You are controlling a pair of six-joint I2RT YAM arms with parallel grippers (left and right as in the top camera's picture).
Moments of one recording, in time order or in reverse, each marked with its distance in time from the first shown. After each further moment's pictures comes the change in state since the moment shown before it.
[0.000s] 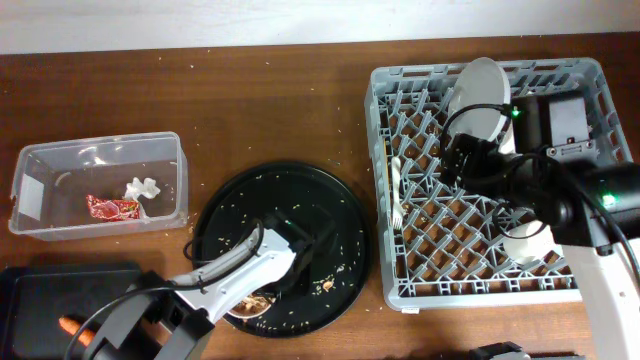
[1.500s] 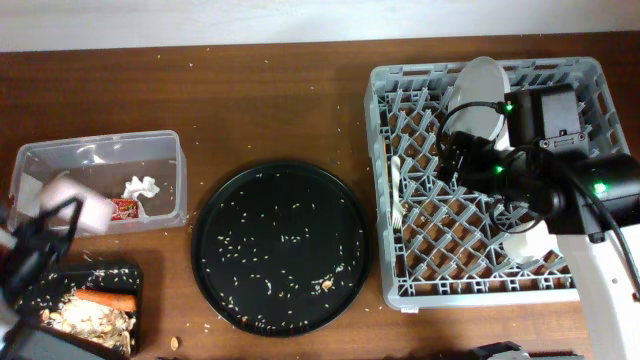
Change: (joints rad) left arm 1.791 -0.086 0.171 -0.121 1.571 1.208; right arm -0.002 0.030 0.000 -0.005 0.000 0.000
